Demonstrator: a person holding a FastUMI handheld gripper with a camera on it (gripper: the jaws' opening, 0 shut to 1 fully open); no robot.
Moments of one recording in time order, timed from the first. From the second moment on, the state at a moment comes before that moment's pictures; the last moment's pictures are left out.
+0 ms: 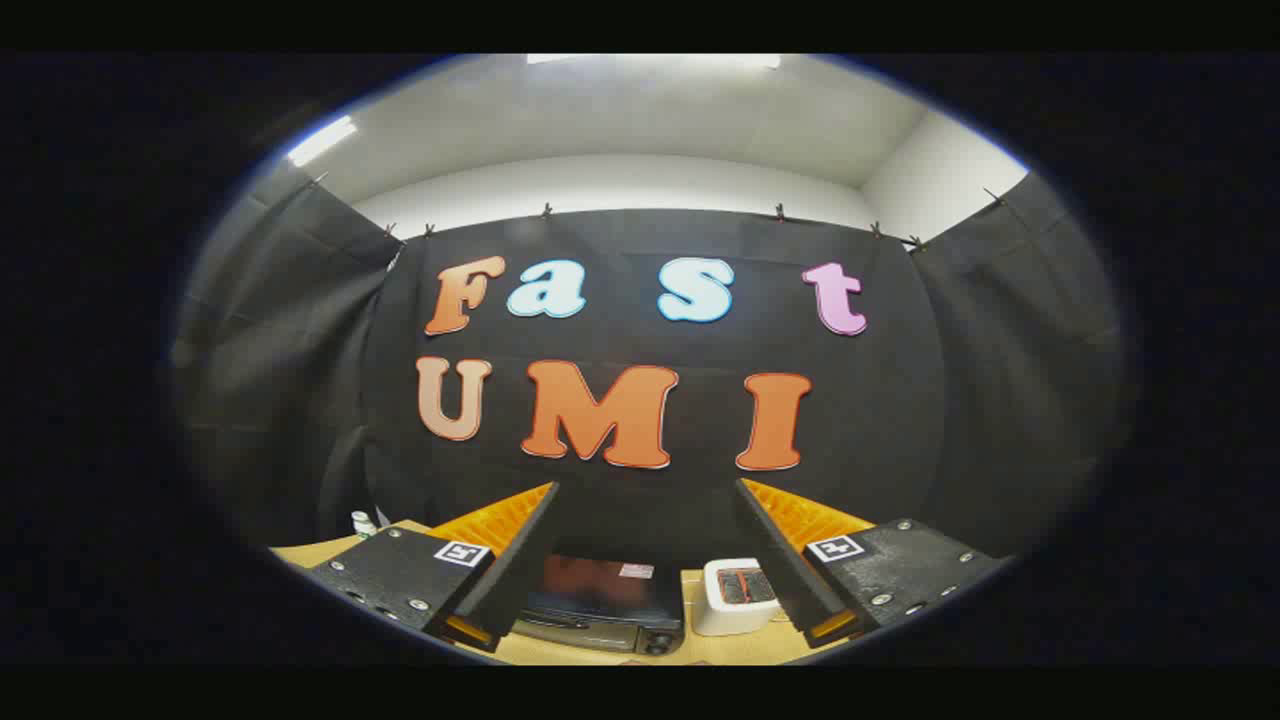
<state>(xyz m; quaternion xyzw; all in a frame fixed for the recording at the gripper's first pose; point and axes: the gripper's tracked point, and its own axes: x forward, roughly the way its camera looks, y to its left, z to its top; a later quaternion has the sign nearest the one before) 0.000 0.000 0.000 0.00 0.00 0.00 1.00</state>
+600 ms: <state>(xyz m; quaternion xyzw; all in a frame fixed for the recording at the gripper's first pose) 0.010 0.032 -0.001 0.03 0.01 0.02 1.00</state>
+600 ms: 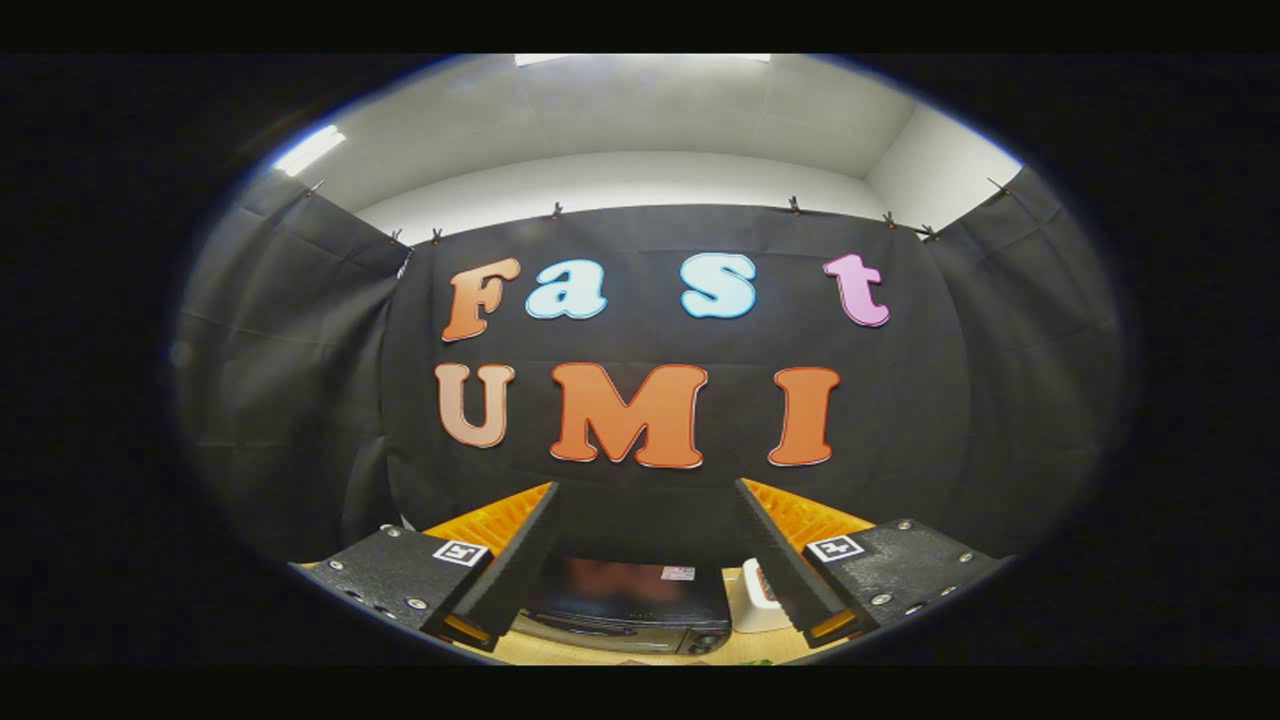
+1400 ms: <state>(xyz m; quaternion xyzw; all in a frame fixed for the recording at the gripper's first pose) 0.012 0.030 -0.003 0.04 0.02 0.03 1.00</state>
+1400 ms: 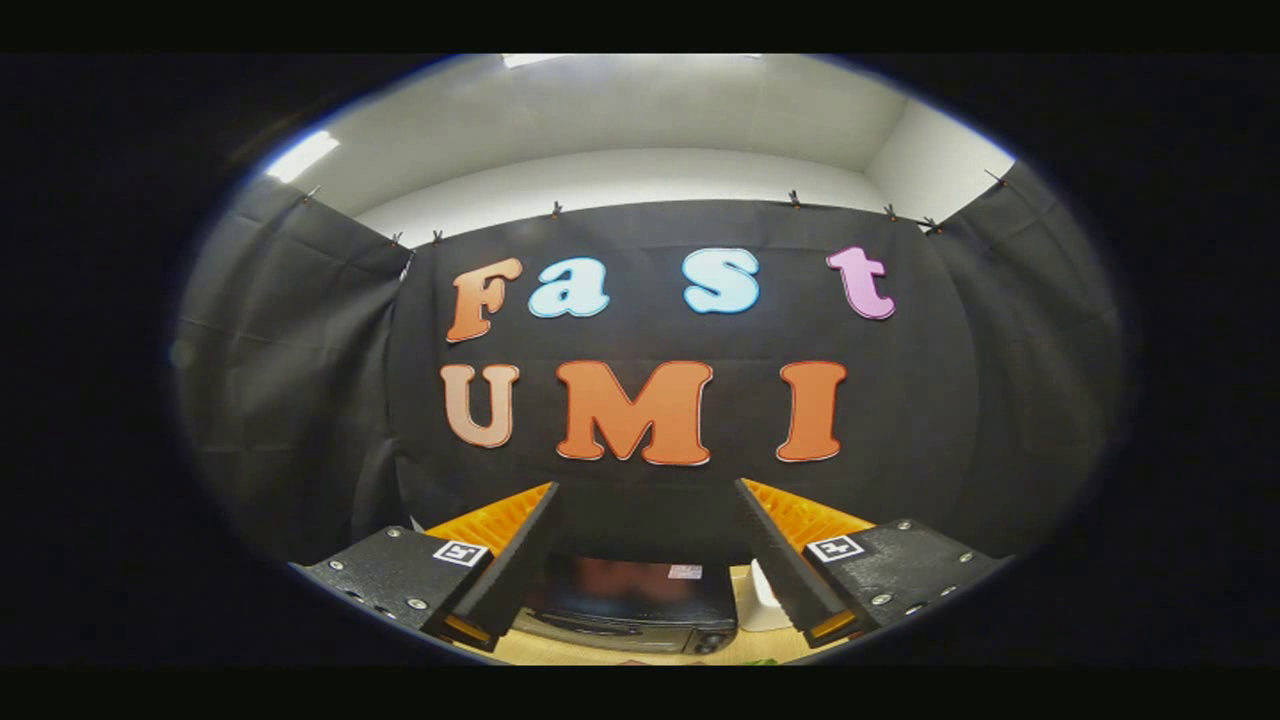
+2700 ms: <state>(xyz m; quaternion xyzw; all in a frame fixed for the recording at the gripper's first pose) 0.016 0.036 -0.027 0.03 0.03 0.04 1.00</state>
